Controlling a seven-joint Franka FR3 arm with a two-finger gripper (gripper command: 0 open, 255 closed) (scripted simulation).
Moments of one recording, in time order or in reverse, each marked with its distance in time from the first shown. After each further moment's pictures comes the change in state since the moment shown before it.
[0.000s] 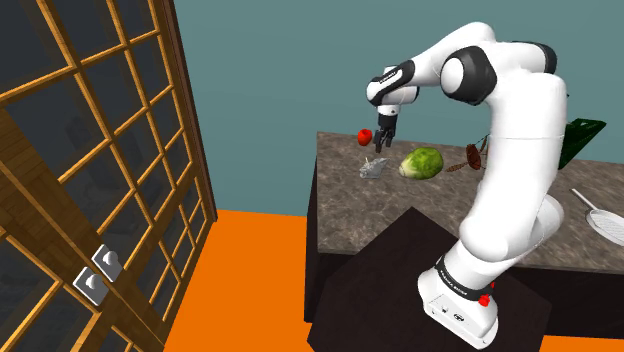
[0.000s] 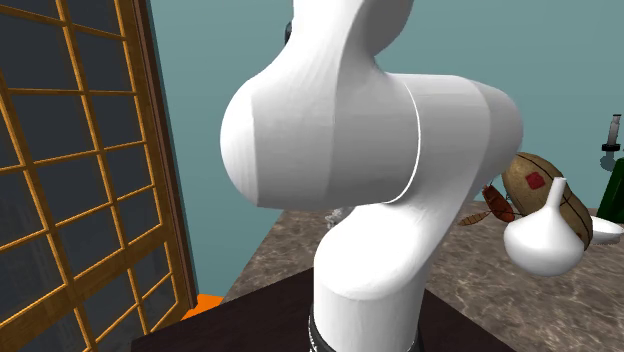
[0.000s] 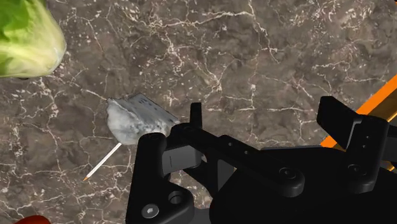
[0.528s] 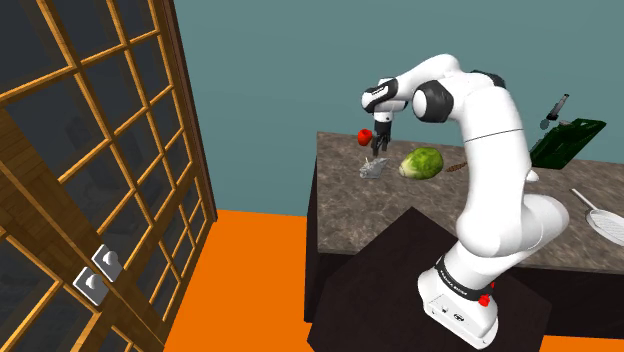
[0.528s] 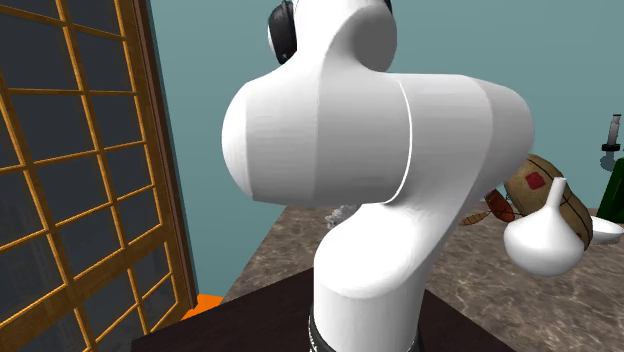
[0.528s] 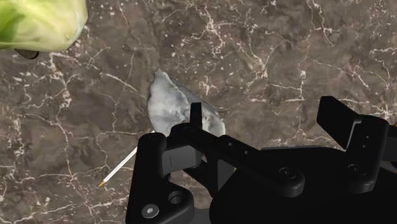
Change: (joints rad) arm -0.117 0.356 0.032 0.408 0.054 -0.098 -0.077
